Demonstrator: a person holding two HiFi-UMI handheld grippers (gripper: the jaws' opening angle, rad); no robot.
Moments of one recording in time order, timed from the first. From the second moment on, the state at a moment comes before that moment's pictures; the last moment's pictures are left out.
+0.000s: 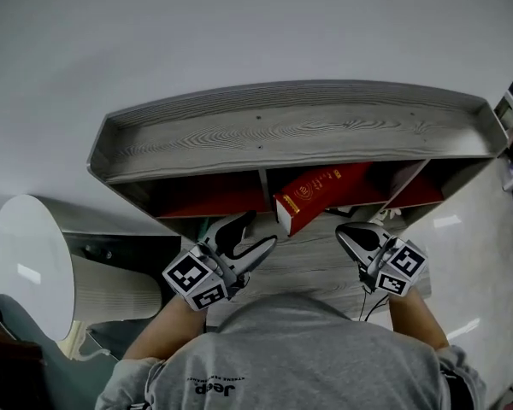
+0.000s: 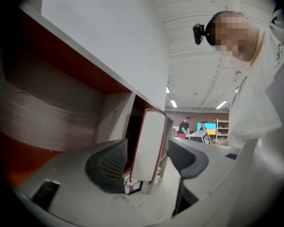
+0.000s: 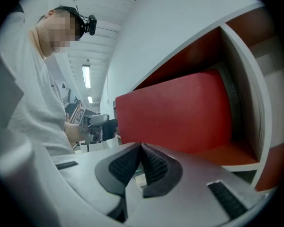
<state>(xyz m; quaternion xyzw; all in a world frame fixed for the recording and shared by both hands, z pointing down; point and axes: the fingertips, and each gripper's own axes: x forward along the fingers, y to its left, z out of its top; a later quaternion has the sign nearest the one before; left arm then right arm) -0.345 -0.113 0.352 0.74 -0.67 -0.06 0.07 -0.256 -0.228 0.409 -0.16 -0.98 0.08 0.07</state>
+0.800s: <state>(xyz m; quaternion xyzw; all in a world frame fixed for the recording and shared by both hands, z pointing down) -0.325 -0.189 0.364 0.73 -0.68 0.05 0.05 -0.244 -0.244 0.421 -0.14 -0.98 0.09 0.08</state>
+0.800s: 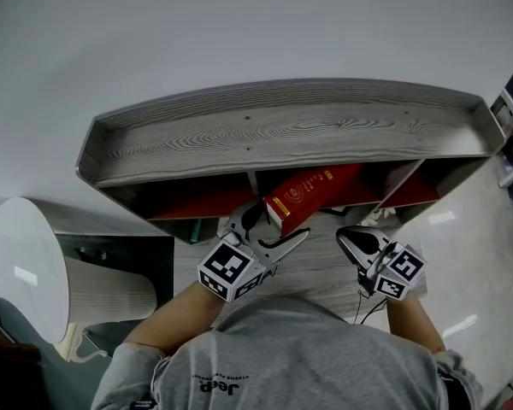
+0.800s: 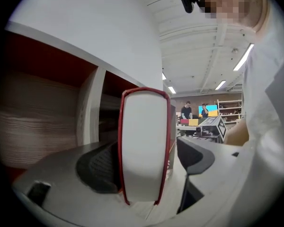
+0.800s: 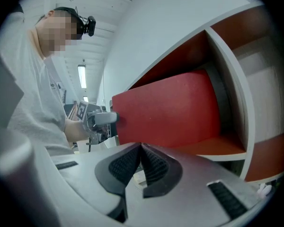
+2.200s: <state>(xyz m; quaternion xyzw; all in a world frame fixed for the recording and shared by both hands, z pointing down) -0.334 -0.081 0.338 0.79 -0.61 0.01 0.00 -0.209 -0.152 0.386 0.04 -1.00 0.07 0.06</state>
